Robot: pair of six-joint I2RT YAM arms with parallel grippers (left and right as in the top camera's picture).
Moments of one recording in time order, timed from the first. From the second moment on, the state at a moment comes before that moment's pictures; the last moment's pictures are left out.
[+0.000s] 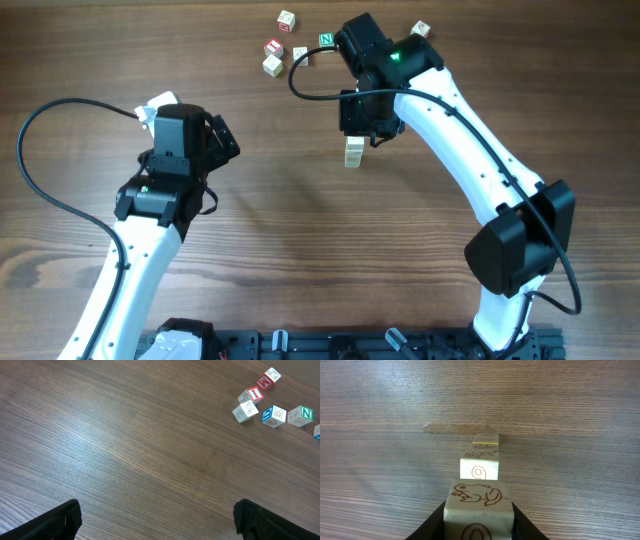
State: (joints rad) left arm -0.15 1.21 0.93 -0.56 -0.29 -0.54; right arm 0.52 1.99 1.91 -1.29 -0.03 0.52
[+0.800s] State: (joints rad) left arm -0.15 1.21 0.93 -0.56 -0.29 -0.54; right arm 0.54 2.04 1.91 -1.28 -0.04 0.52
